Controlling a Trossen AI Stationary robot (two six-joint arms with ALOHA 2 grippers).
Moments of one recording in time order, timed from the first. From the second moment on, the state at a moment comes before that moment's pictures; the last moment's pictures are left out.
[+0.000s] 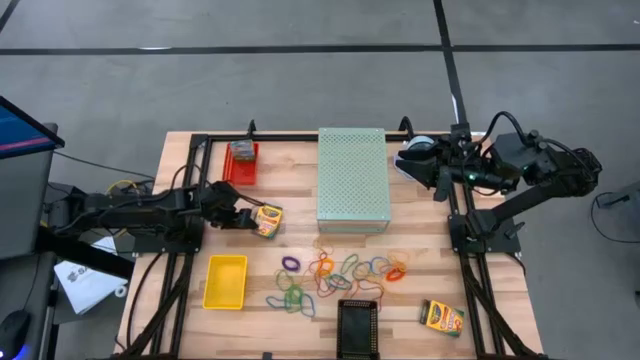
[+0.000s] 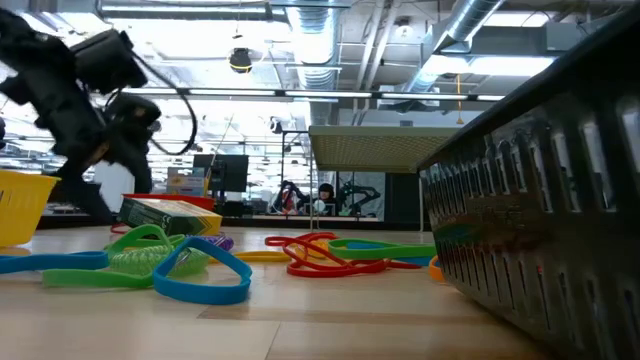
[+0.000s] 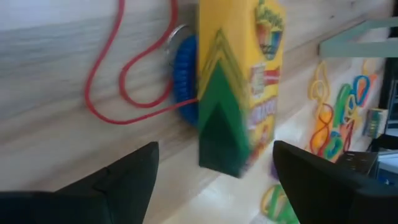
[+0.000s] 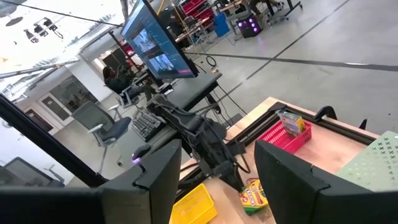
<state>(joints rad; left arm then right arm) 0.29 0.75 0.19 -0.31 0.24 -1.13 0.27 1.05 1.48 -0.57 0.55 0.65</state>
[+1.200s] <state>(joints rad) 0.28 1.00 0.08 0.23 0.25 -1.25 0.27 1.05 1.48 -0.58 0.58 0.65</state>
